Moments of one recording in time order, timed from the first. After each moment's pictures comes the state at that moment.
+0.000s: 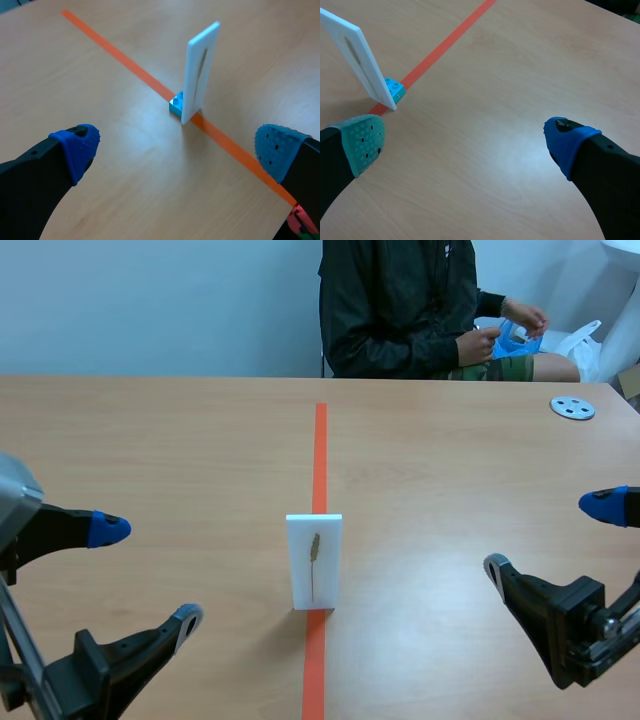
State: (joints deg) left arm 38.8 -32.5 -2.0 112.1 -14.1 -31.1 -0.7; right arm -43.9 30.5 12.3 114.3 16.8 24.7 -0.2
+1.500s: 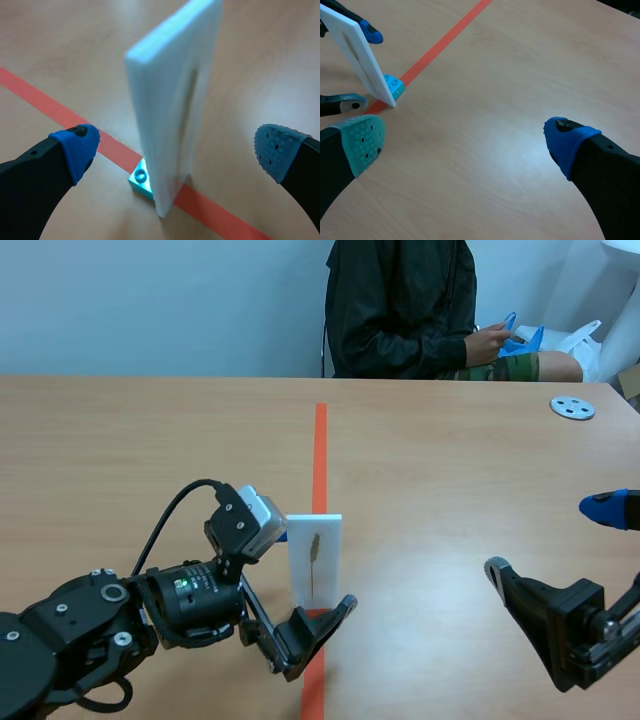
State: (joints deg) left arm -2.9 -17.8 32.7 64.8 0.1 -27.7 -20.6; right arm -43.9 30.5 12.3 114.3 16.8 24.7 -1.0
